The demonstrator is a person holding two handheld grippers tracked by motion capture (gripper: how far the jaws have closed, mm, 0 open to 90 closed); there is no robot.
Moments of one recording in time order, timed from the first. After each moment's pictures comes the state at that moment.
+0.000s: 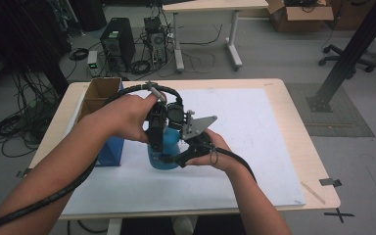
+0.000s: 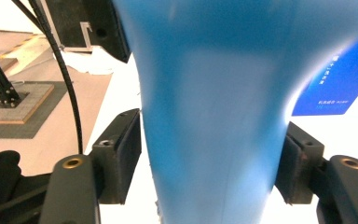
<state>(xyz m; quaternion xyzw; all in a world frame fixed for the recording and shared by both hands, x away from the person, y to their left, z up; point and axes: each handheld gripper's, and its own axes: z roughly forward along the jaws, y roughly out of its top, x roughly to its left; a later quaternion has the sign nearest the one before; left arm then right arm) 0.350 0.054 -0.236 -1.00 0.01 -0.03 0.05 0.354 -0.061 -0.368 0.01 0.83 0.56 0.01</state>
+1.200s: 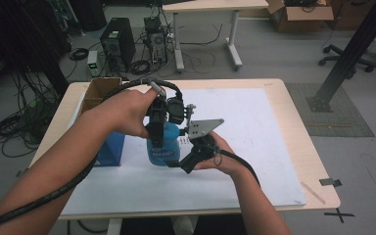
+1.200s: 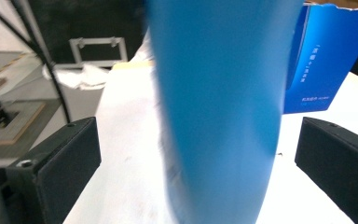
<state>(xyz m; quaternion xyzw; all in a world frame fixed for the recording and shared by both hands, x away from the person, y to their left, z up) 0.358 0.055 -0.221 -1.00 -0.02 -0.03 0.06 0.351 -0.080 -0.371 0.04 0.81 0.58 0.02</state>
